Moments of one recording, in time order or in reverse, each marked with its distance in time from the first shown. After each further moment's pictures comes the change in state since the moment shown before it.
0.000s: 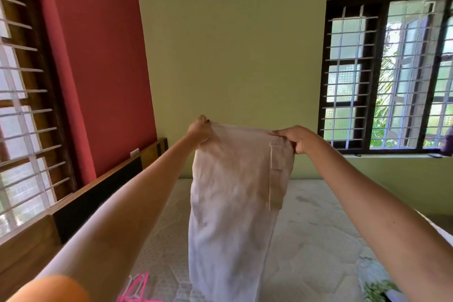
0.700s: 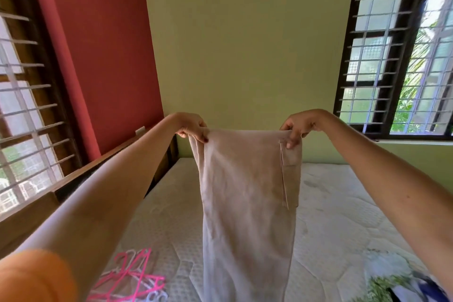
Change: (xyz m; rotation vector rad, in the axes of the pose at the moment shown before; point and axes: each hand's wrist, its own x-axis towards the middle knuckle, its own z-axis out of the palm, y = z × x) left_hand 0.049 -0.038 0.001 0.513 -0.622 -0.058; right_hand 0.076 -0.006 -0.026 -1.143 -0.427 -0.056
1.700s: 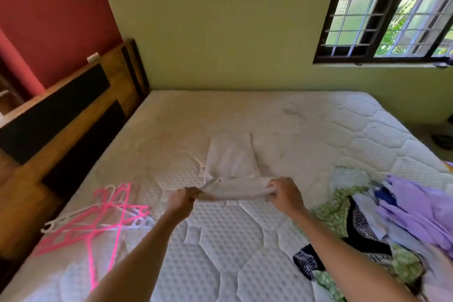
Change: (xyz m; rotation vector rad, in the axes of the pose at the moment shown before) left_hand -0.011 -0.106 0.376 -0.106 0.100 -0.051; right_hand 0.018 0.133 0.375 0.093 0.424 0.189
